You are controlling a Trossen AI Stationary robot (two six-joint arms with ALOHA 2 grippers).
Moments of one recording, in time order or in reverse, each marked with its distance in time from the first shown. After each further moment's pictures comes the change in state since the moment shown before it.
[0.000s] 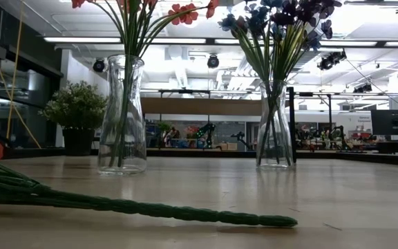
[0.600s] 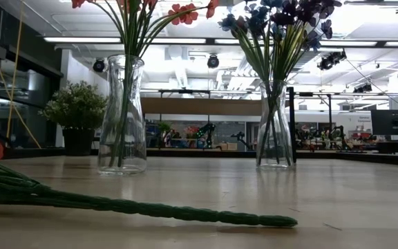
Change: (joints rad) left arm -0.120 0.000 0.000 -0.306 -0.011 -0.242; right arm 0.161 0.427 0.429 -0.428 0.006 -0.095
